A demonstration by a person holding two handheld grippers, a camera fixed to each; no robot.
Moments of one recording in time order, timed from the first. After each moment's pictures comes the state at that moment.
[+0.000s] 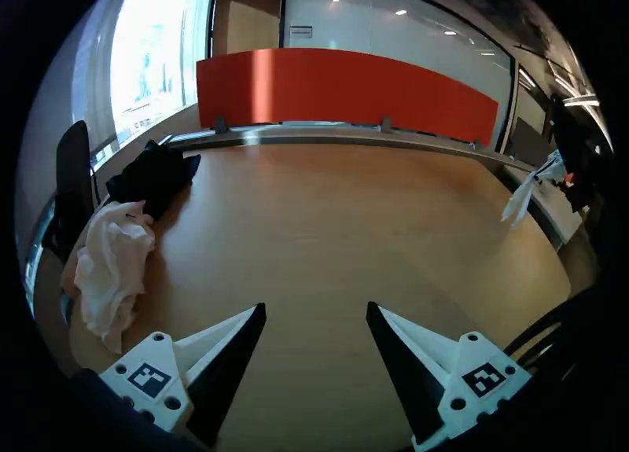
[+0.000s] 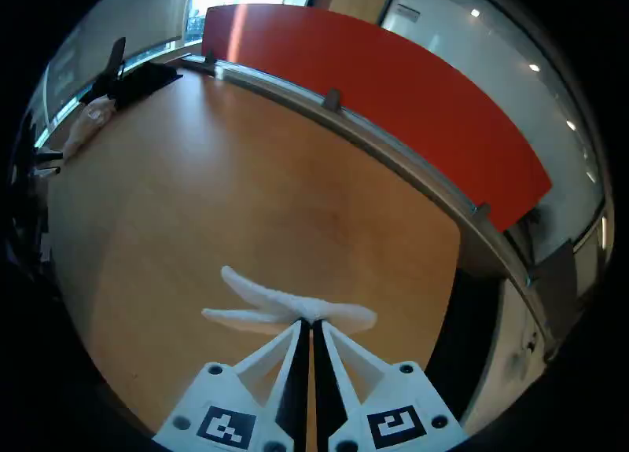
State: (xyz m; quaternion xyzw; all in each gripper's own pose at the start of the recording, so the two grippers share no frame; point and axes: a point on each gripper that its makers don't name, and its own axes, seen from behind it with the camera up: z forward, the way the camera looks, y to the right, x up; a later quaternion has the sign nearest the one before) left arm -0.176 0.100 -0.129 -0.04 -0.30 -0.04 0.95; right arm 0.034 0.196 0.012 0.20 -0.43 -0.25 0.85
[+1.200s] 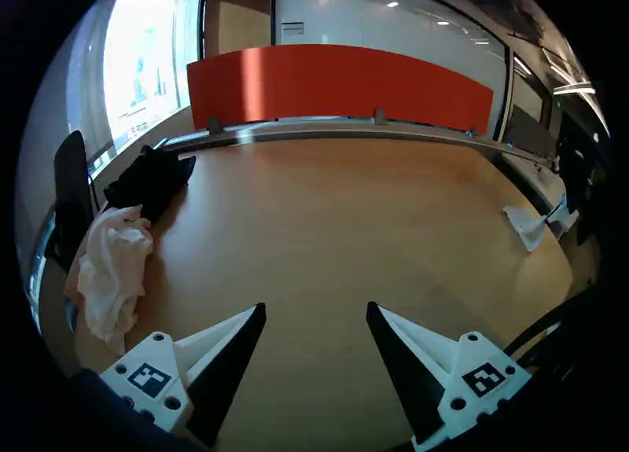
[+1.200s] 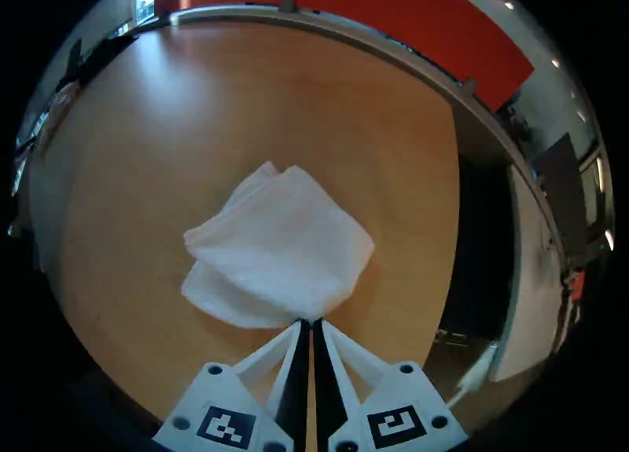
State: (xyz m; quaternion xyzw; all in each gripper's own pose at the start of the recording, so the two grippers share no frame) left arm -0.176 0.108 -0.136 -0.05 -0.32 -0.02 0.95; right arm -0.088 0.312 -0.106 0.10 -0.56 -0.20 0.80
